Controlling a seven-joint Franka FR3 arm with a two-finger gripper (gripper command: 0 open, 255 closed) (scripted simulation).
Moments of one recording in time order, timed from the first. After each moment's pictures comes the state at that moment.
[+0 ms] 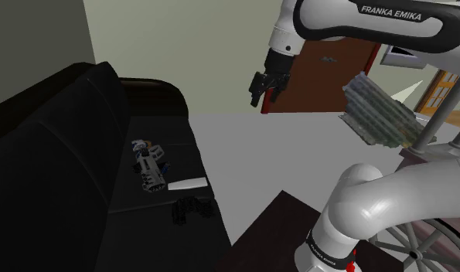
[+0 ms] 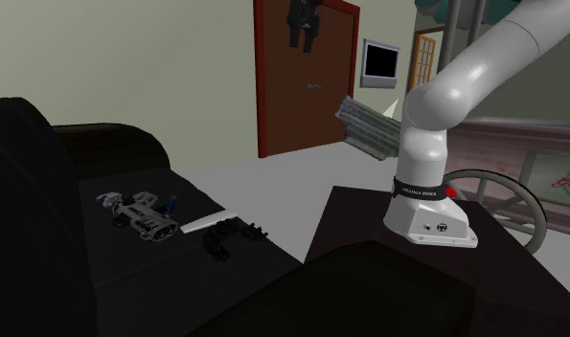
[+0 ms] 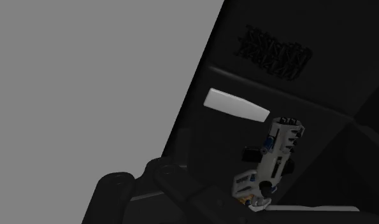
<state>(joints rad) 0.00 -0.80 -0.01 -2.30 -0.03 1.66 0.14</state>
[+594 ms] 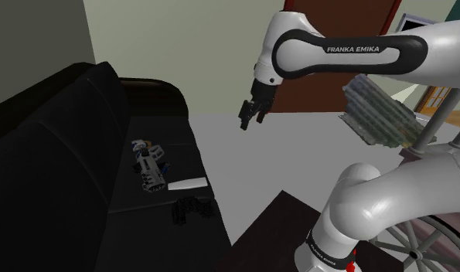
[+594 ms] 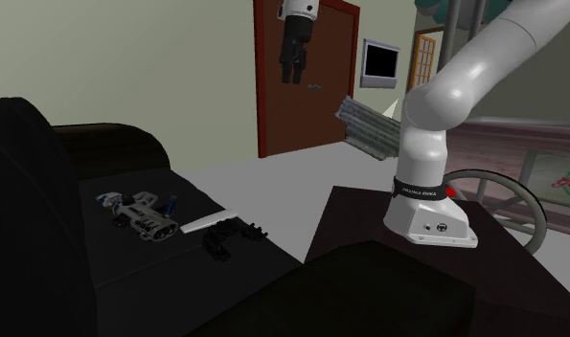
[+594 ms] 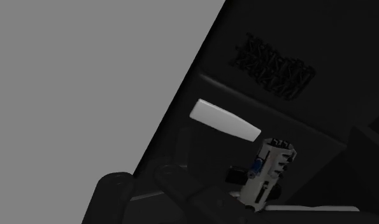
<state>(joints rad) 0.04 -0.75 -0.04 -2.48 -0.04 1.88 0.04</state>
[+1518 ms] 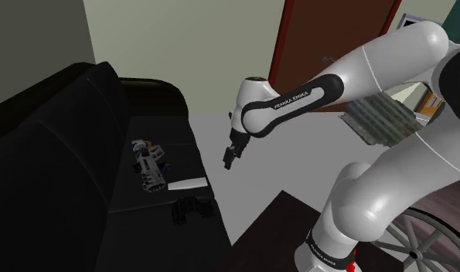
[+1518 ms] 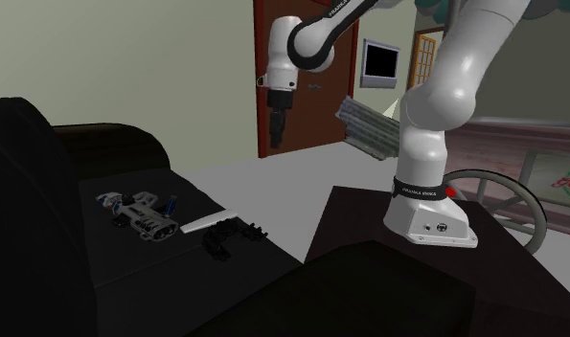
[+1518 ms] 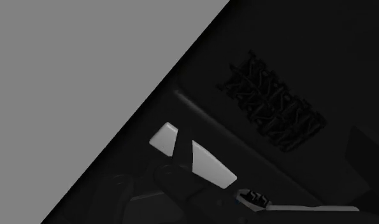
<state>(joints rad) 0.11 -0.42 -0.11 -2.70 -0.04 2.38 -0.16</state>
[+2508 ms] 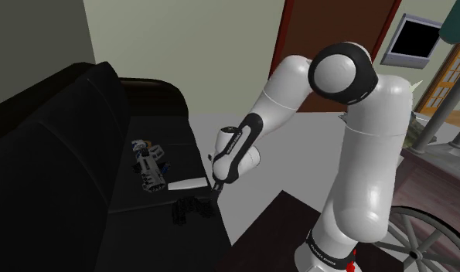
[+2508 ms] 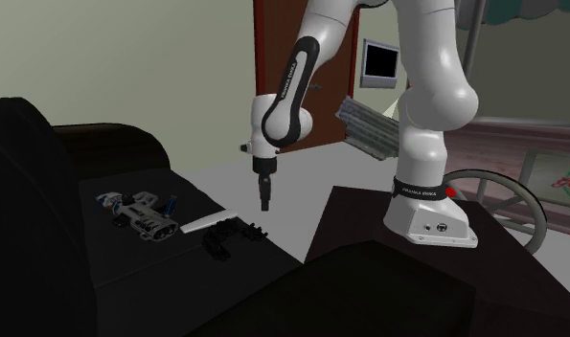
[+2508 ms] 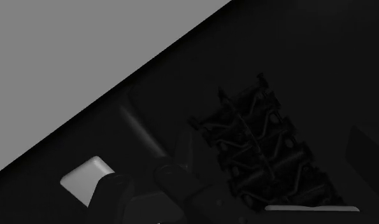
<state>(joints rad) 0.18 0.23 -0.08 -2.62 0.17 2.88 -0.51</state>
